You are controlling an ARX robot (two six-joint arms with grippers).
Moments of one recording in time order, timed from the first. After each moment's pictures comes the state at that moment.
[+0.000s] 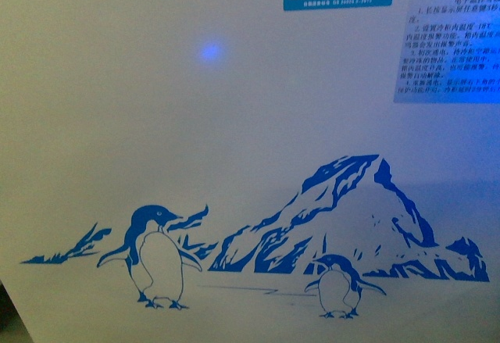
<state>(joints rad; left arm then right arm) 0.00 0.00 0.02 0.00 0.00 0.00 -0.28 2.13 0.67 0.30 0.42 0.33</state>
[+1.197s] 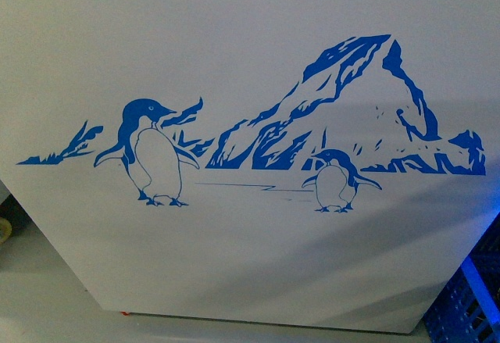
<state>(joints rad) 0.00 0.00 0.02 0.00 0.00 0.00 -0.30 2.99 1.49 0.16 0.36 0.34</state>
